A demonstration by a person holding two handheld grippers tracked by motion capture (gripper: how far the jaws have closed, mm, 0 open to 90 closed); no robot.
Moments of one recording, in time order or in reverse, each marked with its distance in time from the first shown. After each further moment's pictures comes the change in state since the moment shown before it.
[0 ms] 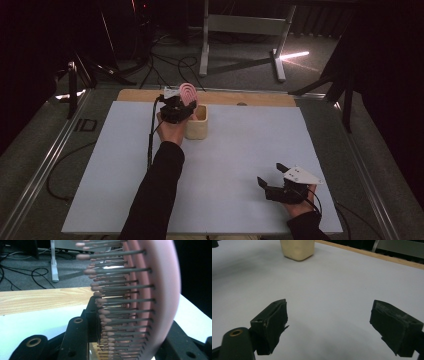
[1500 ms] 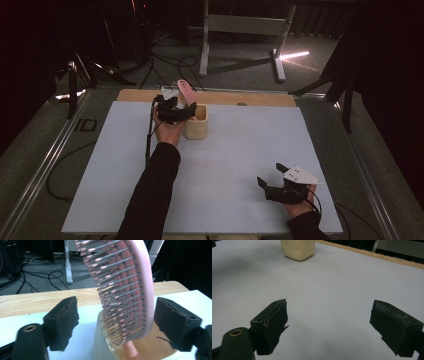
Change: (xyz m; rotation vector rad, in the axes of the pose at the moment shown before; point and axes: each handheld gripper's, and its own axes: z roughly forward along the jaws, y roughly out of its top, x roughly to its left) left arm 0.002 -0.001 -0.005 0.004 0.109 0.057; right arm 0.001 0.000 0.000 0.000 0.002 0.000
